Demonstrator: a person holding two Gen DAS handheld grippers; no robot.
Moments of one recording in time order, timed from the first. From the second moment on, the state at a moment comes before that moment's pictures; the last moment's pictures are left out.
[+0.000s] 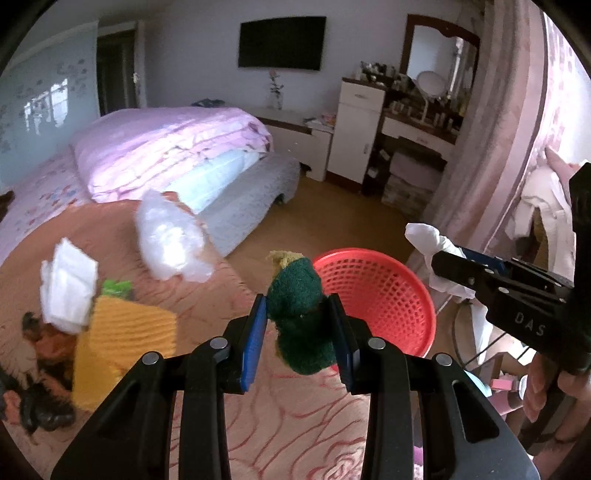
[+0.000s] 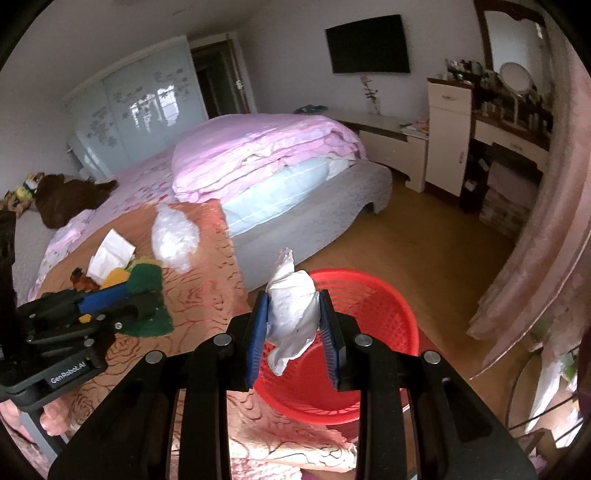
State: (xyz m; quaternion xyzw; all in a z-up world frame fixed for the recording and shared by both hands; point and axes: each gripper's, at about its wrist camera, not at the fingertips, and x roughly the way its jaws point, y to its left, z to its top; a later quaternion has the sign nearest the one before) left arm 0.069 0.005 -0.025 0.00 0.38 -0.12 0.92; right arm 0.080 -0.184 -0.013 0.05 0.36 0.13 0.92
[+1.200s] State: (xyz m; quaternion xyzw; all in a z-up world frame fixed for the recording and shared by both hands) left arm 0.103 -0.048 -0.071 0.03 0.42 -0.15 0.89; right arm 0.101 -0.226 -0.067 0.10 0.41 0.08 0.90
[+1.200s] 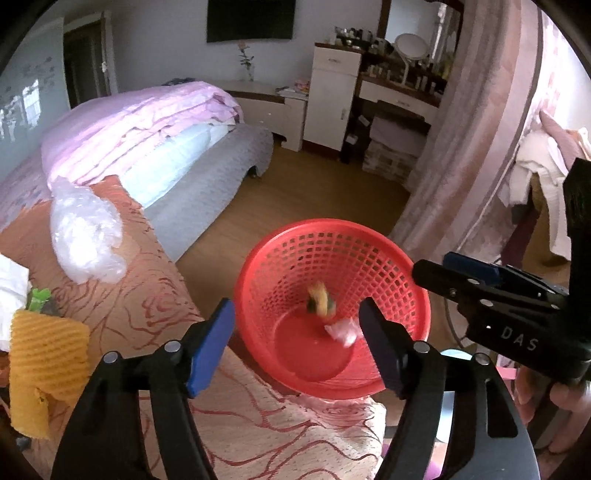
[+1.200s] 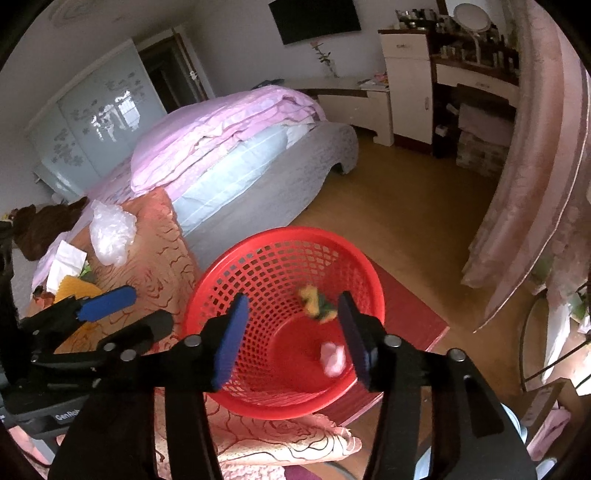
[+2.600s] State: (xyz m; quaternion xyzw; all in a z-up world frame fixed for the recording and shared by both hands) left arm 0.023 0.055 -0.022 -0.01 0.38 -0.04 0.92; right arm 0.055 -0.149 -0.030 0.05 0.35 0.14 0.92
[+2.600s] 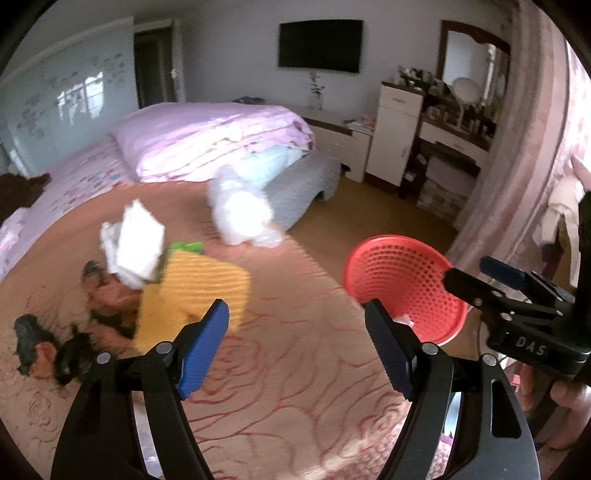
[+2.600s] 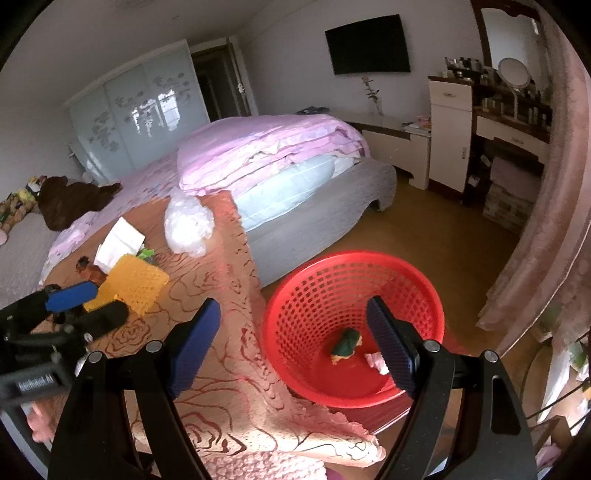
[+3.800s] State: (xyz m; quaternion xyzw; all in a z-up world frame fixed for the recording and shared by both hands) left arm -0.045 0.183 -0.084 -0.02 0.44 -0.03 0.90; right arm 0.048 -0.116 -0.048 0.02 0.38 0.18 0.91
